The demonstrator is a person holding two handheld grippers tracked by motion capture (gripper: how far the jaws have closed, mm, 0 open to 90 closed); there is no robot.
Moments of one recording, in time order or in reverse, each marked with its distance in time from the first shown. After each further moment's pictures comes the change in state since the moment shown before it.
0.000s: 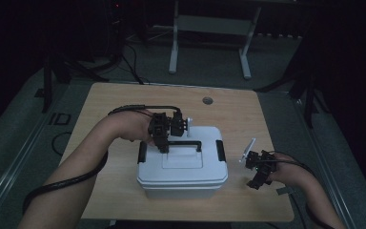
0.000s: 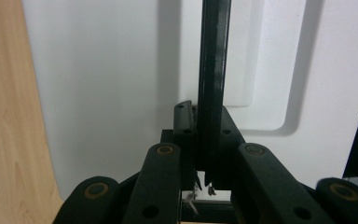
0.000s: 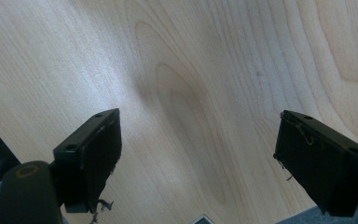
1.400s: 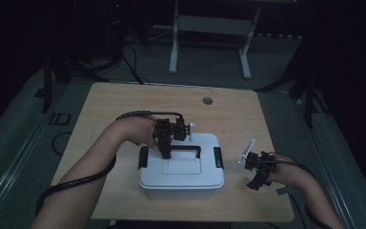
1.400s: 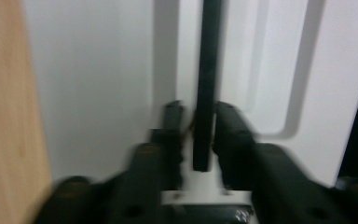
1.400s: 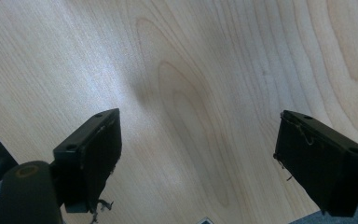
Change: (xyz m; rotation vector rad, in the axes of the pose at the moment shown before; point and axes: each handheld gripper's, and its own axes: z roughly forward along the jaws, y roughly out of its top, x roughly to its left) left arm 0.014 0.004 0.034 -0.016 -0.054 -0.027; right arm 0.001 0.000 0.005 0.001 0.003 -0.006
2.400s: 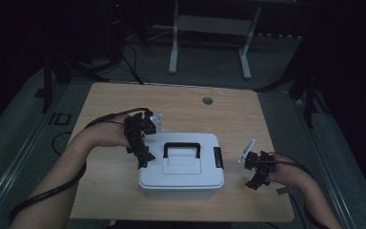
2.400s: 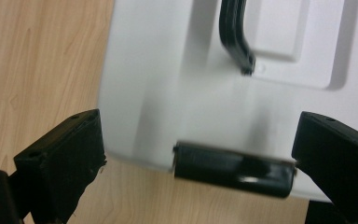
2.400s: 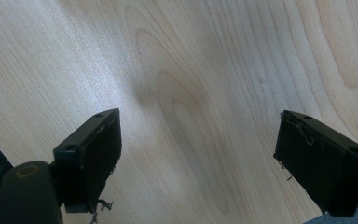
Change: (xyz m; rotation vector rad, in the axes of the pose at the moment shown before) left arm 0.000 -0.085 -0.002 -0.259 0.133 -0.112; right arm 0.001 0.001 -0.001 -0.025 -0.008 0.009
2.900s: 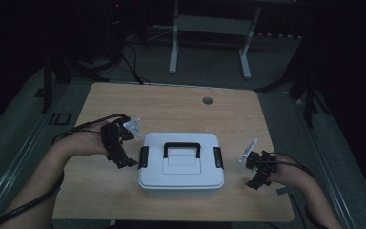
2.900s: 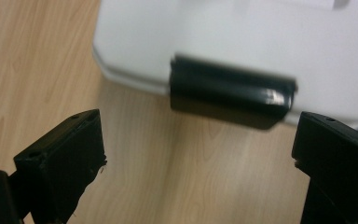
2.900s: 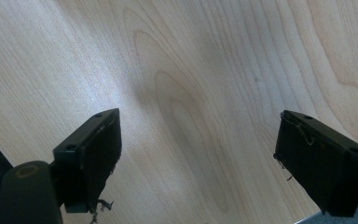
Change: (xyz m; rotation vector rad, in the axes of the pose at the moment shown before) left arm -0.009 -0.058 -0.009 -0.056 0.015 -0.047; right arm 0.000 -0.003 -0.003 -0.021 -0.008 0.017
